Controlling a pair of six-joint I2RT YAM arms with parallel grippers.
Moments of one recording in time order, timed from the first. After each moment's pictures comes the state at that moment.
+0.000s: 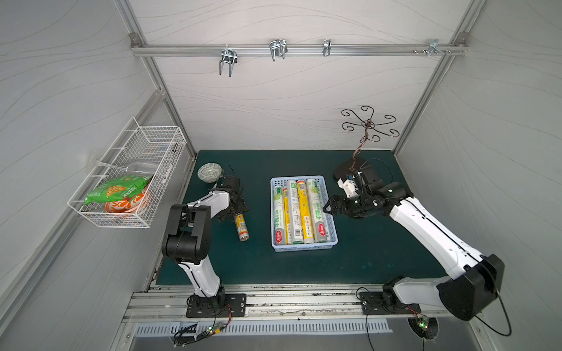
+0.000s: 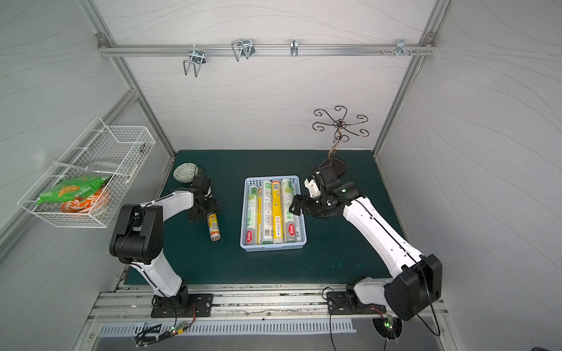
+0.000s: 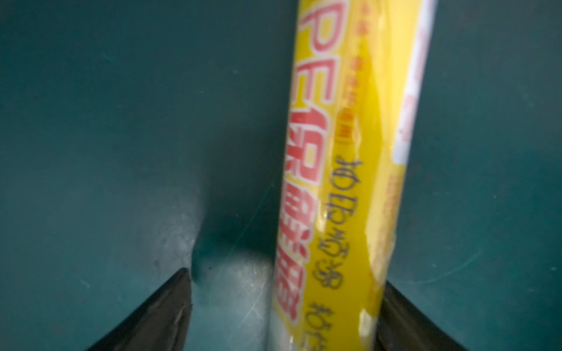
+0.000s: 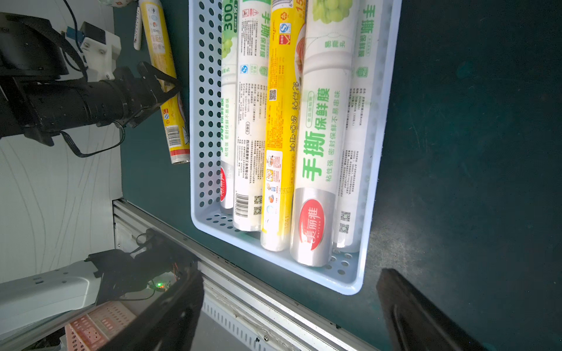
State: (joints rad) left arm -0.07 1.77 1.05 -0.59 -0.14 -0.52; right arm 0.52 1.31 1.24 -0.98 -0.36 0.45
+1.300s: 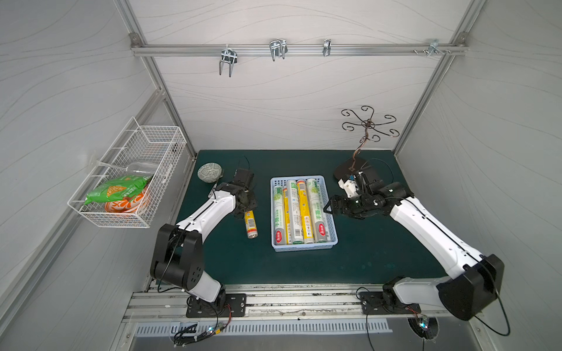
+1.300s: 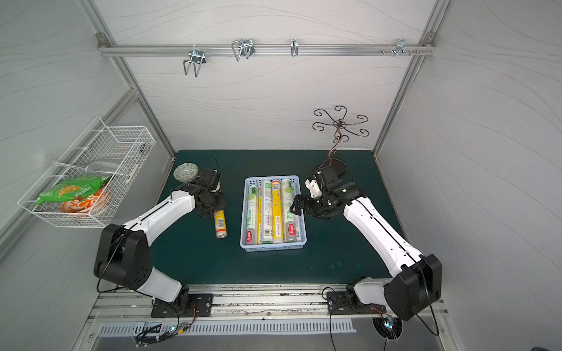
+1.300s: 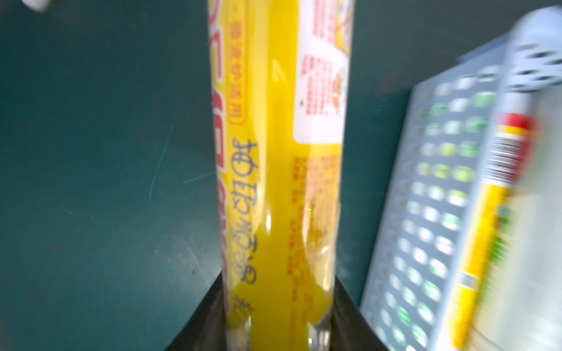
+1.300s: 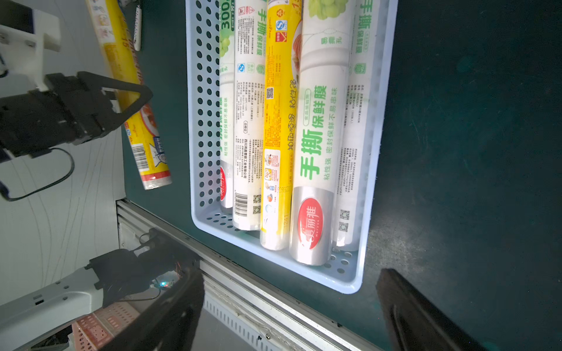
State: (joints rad) left arm -0.30 1.52 1.15 -0.79 -0.11 -0.56; right arm 0.50 1.31 1.23 -0.98 -0.38 0.45
